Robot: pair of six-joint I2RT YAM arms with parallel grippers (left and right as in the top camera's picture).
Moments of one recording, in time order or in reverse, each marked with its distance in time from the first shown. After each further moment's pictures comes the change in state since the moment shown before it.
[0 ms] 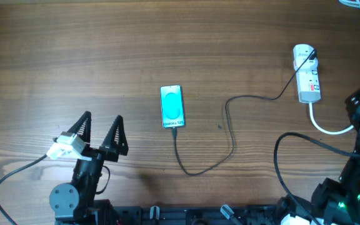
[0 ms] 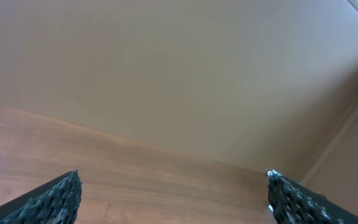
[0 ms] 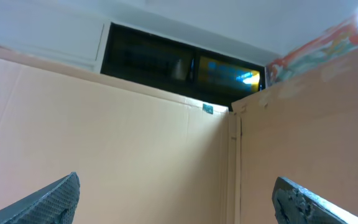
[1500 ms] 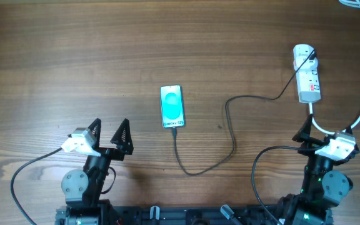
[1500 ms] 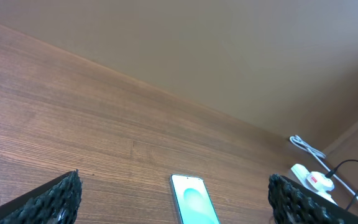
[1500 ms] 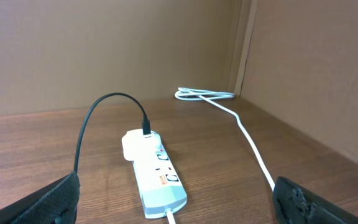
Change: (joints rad) left arm 0.000 -0.002 -0.151 -0.062 0.000 0.000; right arm -0.023 -0.475 -0.539 -0.667 0.000 0.000
